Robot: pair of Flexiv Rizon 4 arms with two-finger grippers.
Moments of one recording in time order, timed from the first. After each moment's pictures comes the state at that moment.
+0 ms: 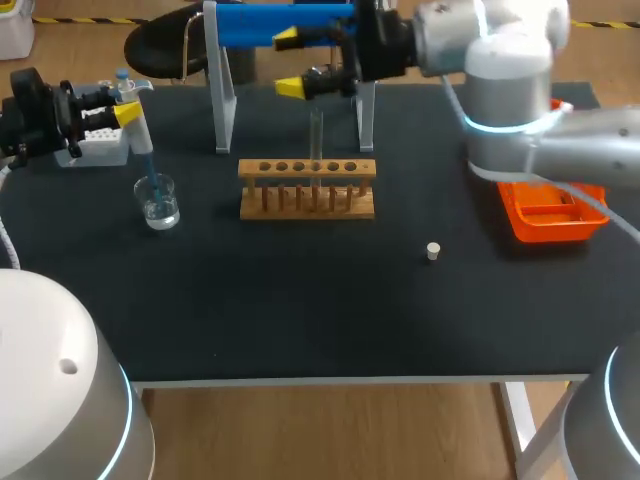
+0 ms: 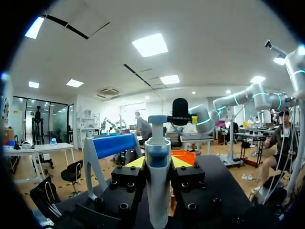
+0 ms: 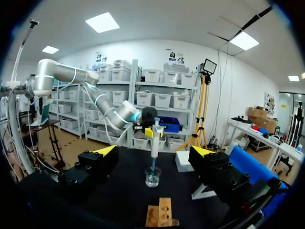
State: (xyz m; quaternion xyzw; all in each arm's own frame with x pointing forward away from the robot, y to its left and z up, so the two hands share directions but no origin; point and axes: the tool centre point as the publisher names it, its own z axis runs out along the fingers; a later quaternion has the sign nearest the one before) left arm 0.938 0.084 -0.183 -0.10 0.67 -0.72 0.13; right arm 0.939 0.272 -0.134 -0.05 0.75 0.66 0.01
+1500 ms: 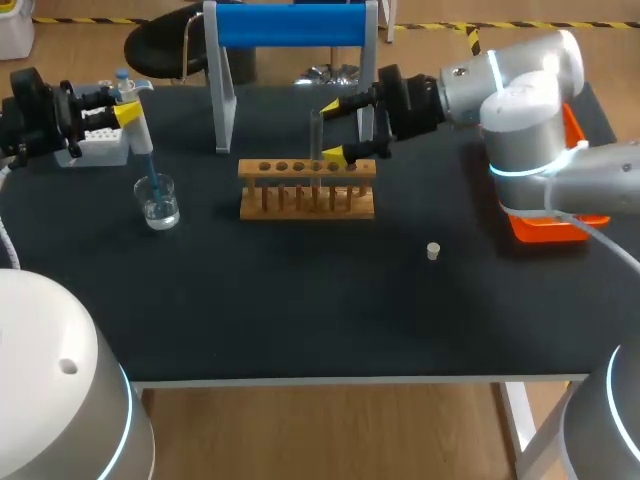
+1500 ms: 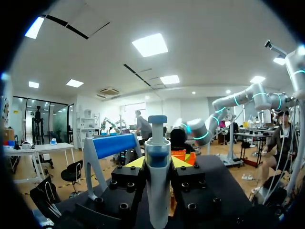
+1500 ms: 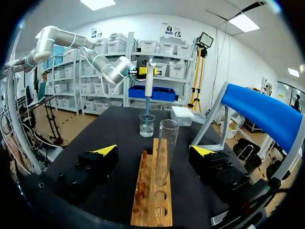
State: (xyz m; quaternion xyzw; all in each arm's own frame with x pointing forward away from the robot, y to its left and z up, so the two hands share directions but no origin) left arm 0.938 0.084 -0.183 -0.10 0.67 -0.72 0.13; right arm 0.967 0.219 -0.284 -0.03 0.82 0.56 0.02
